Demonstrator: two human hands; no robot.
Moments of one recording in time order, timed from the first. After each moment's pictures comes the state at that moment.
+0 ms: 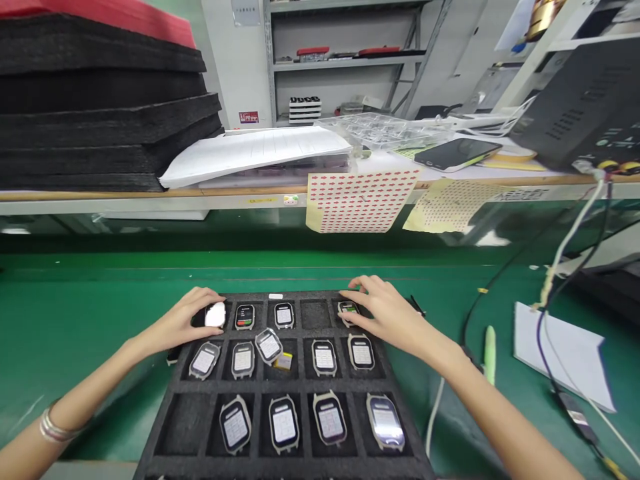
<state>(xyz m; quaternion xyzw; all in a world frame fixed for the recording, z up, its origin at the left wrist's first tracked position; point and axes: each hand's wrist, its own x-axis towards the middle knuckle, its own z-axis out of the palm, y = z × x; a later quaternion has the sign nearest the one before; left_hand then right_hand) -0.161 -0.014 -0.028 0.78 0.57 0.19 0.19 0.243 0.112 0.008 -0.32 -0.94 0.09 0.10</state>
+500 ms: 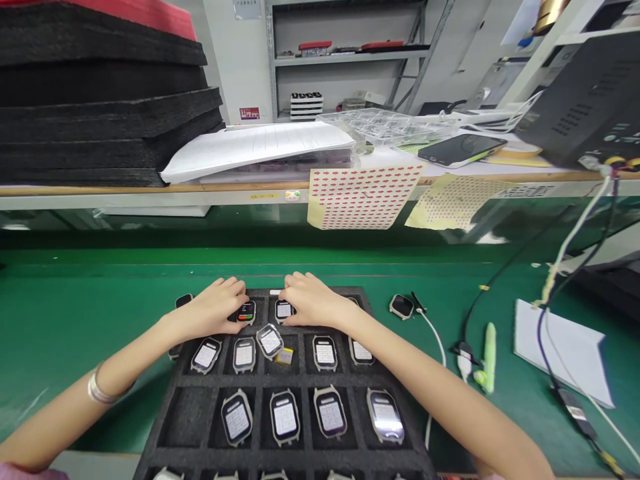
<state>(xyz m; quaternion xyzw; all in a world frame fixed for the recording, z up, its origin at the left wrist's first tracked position) -0.096 0.016 0.008 0.85 0.52 -0.02 0.05 0.119 0.105 0.010 -0.19 -0.98 0.06 -0.03</state>
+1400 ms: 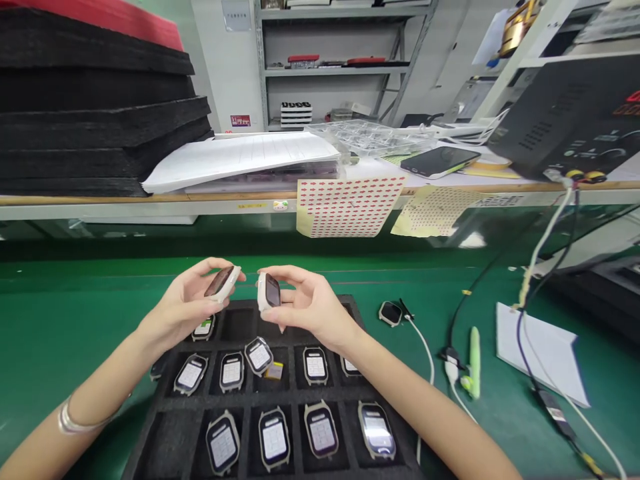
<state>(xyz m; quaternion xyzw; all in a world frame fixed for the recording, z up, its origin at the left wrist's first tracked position) -0.077 0.012 0.049 0.45 0.34 0.57 0.60 0.131 0.069 0.051 -0.18 -0.57 0.72 0.35</state>
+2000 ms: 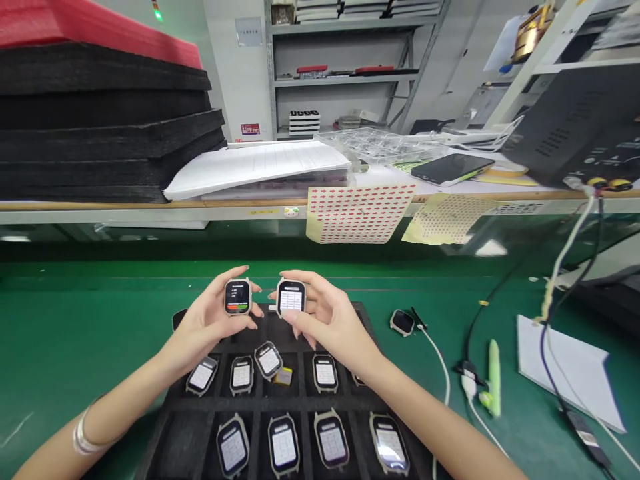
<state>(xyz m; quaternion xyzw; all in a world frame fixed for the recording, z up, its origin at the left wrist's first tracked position) -0.056 -0.009 0.043 0.43 0.36 0.59 0.58 0.143 0.052 0.061 -0.26 -0.65 0.62 0.35</state>
